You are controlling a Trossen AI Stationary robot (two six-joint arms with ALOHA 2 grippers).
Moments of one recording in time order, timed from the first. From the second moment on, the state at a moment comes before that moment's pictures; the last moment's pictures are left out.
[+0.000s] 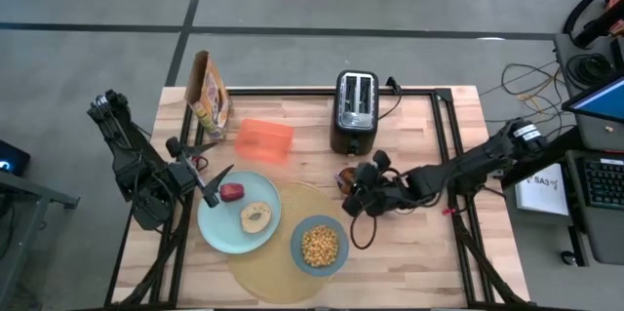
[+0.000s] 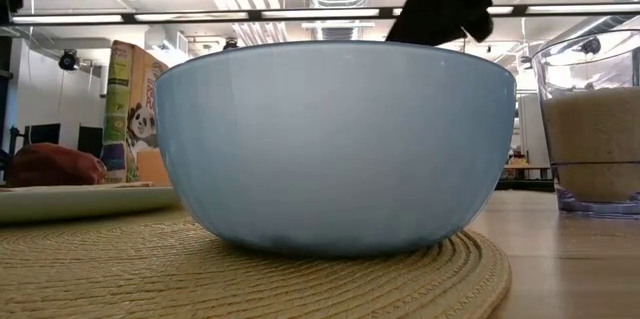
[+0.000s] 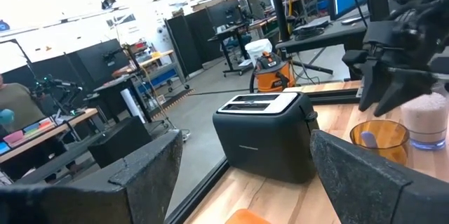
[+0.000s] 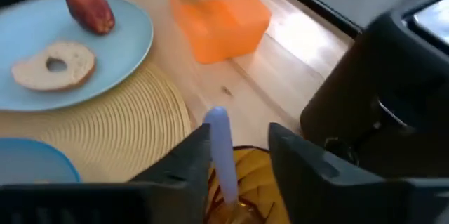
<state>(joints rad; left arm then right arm) -0.94 0.82 0.80 -0.58 -1.57 -0.30 0.36 1.47 1.02 -0.38 0.74 0.65</state>
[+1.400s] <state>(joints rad) -0.94 0.82 0.80 -0.58 -1.57 -0.30 0.32 1.68 1.16 -0.42 0.80 0.52</state>
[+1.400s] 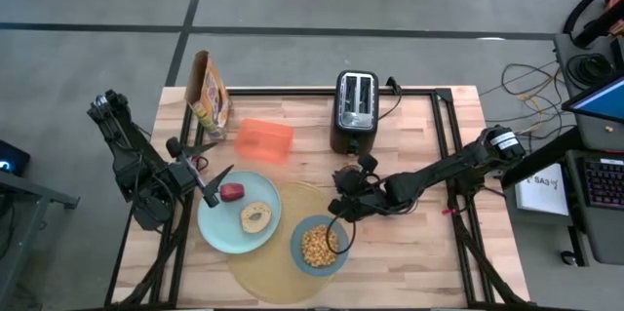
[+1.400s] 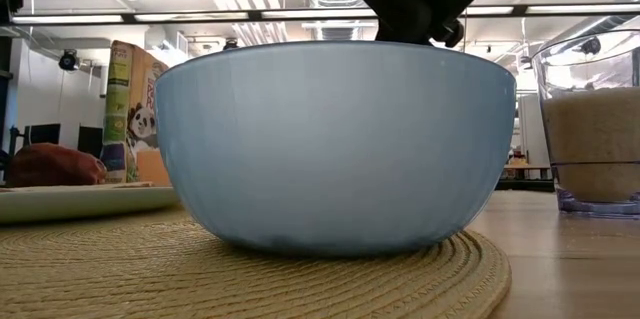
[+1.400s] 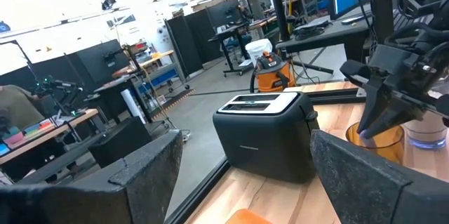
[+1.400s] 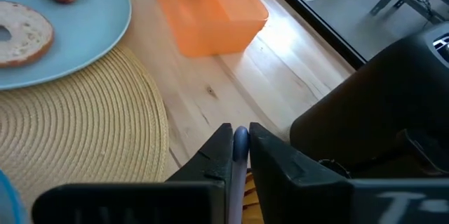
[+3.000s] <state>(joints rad) -0.94 0.82 0.80 -0.58 -1.57 -0.30 0.33 1.60 1.16 -0.46 0.78 0.52</state>
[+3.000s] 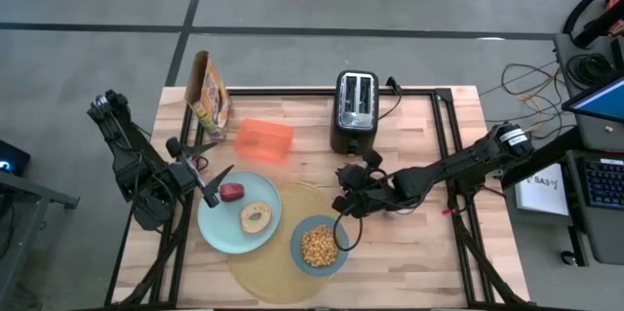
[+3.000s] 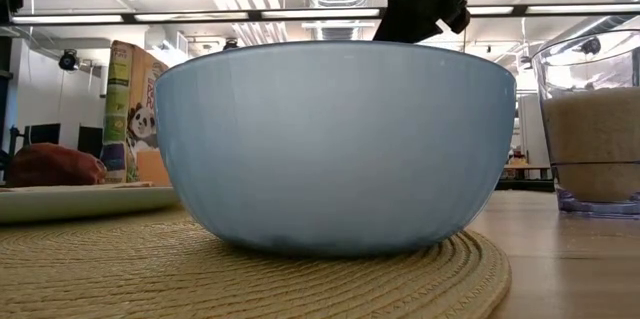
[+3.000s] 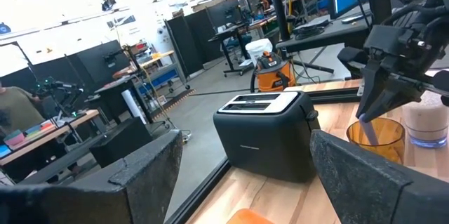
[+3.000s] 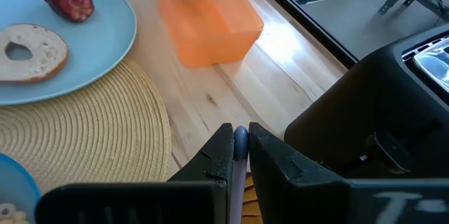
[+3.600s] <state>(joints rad) -0.94 0.82 0.80 -0.58 -1.57 -0.30 0.33 1.58 1.16 -0.47 0.78 0.52</state>
